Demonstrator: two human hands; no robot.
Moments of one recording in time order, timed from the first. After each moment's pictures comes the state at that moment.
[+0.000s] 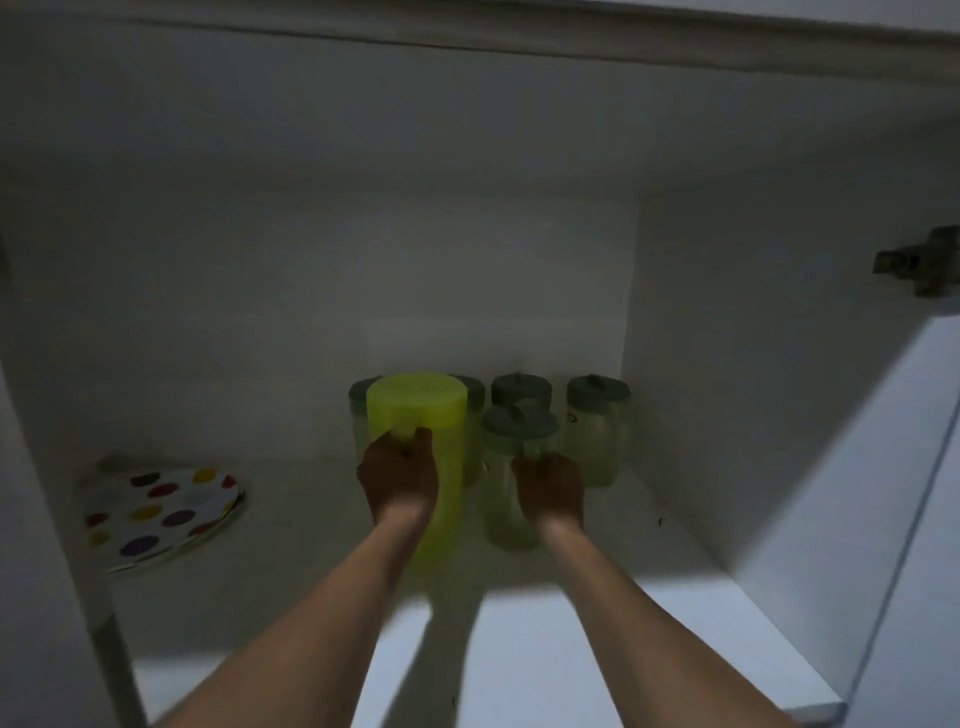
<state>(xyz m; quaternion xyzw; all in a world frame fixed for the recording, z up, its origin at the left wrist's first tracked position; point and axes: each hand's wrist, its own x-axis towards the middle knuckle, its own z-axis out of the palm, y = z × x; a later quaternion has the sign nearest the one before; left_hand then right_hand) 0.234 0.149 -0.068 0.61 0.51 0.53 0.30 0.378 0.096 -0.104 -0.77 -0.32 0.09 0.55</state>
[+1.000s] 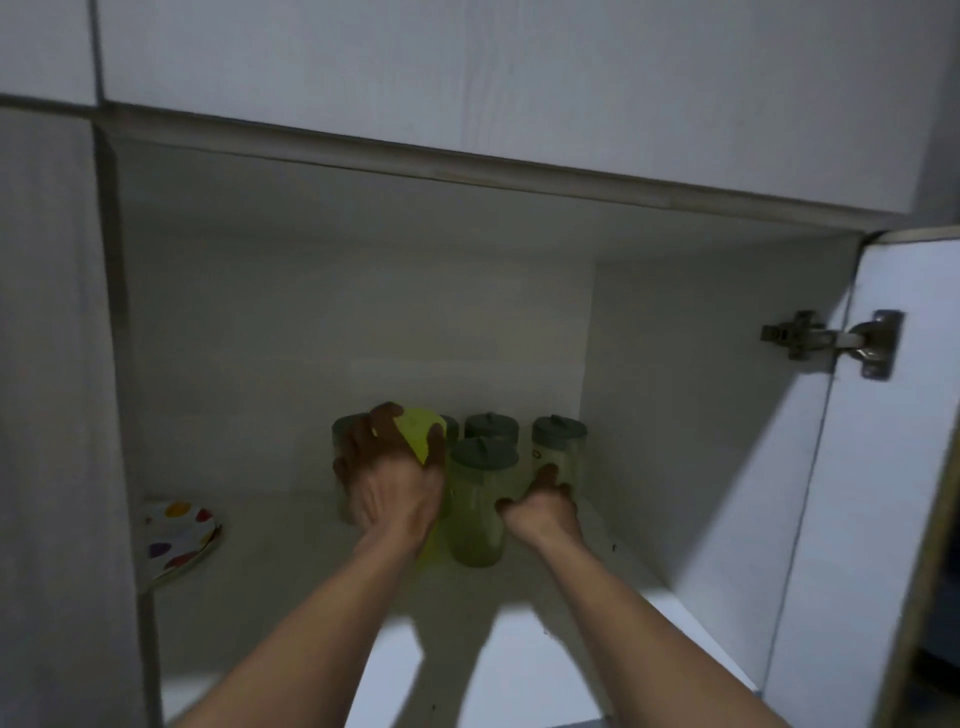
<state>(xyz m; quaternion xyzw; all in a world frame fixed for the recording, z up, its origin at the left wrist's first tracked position) 0.213 0.117 -0.038 0.67 0.44 0.60 0.02 0.358 0.047 -0.062 -0.87 -0.33 0.08 0.35</state>
